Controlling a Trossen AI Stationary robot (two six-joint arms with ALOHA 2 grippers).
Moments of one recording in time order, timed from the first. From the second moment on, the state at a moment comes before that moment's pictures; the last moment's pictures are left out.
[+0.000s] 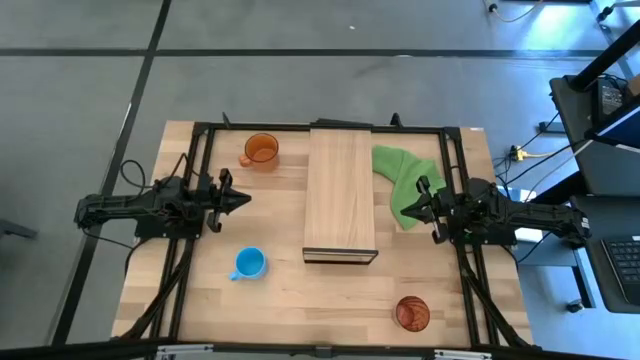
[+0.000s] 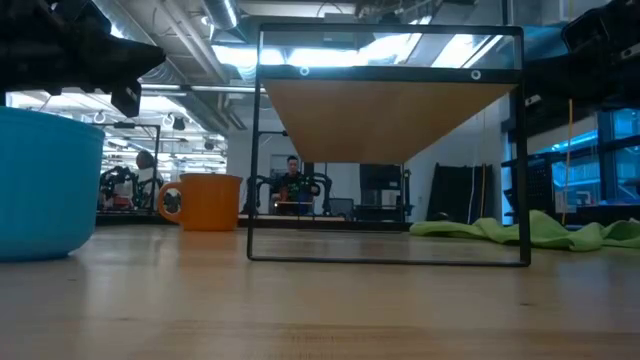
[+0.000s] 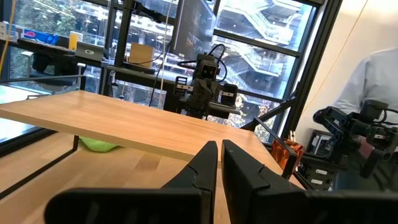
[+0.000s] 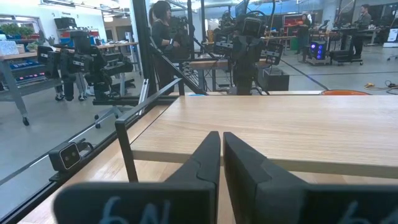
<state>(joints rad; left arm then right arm) 0.08 0.00 0.01 0.14 0.04 -0.26 -0.16 0.14 0.02 0.17 -0.35 0.07</state>
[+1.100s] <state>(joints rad) 0.08 0.00 0.01 0.14 0.04 -0.26 -0.16 0.14 0.09 0.76 -0.16 0.97</state>
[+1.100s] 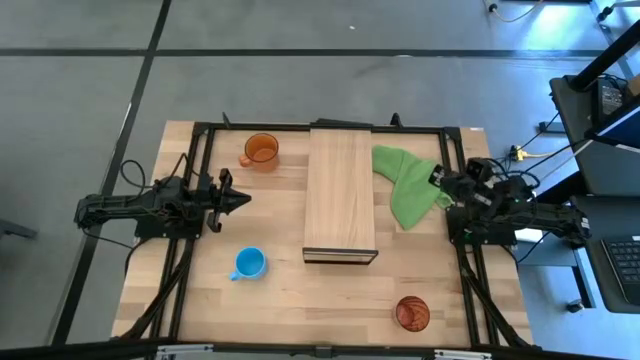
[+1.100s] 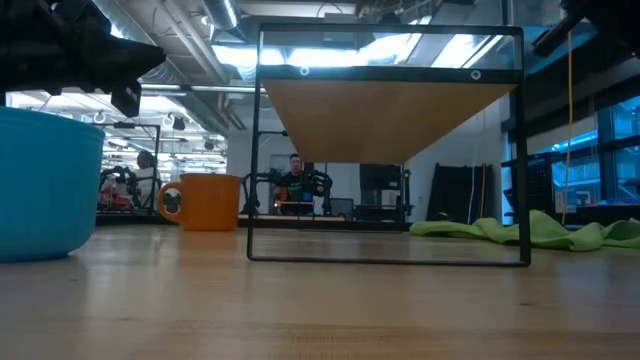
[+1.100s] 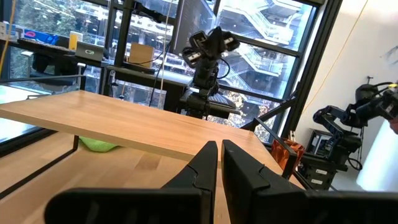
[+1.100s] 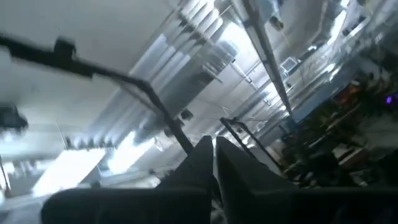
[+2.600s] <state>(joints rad) 0.08 0.00 0.01 0.14 0.04 -0.26 -0.13 0.44 0.72 -0.19 -0.31 0.67</state>
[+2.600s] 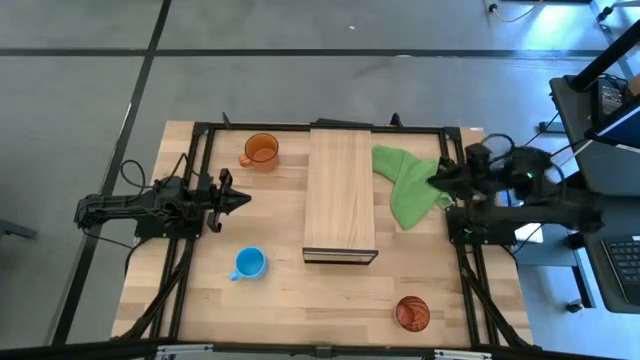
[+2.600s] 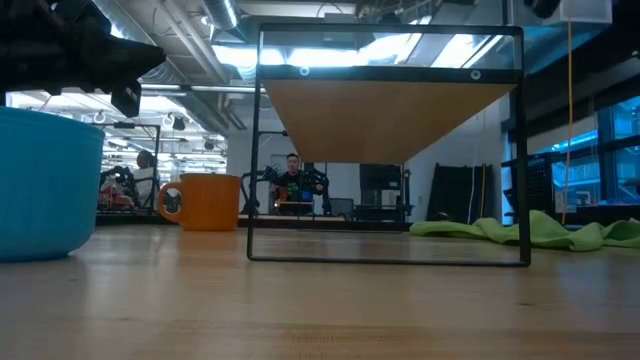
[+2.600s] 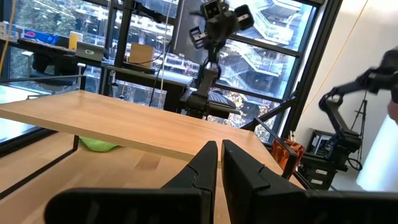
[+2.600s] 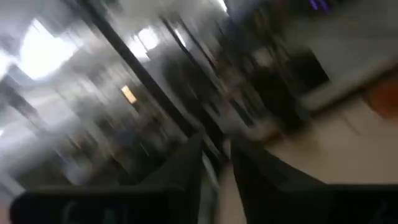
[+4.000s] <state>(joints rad) 0.08 0.00 0.01 0.14 0.04 -0.26 0.95 1.51 1.33 -1.15 0.27 1.16</state>
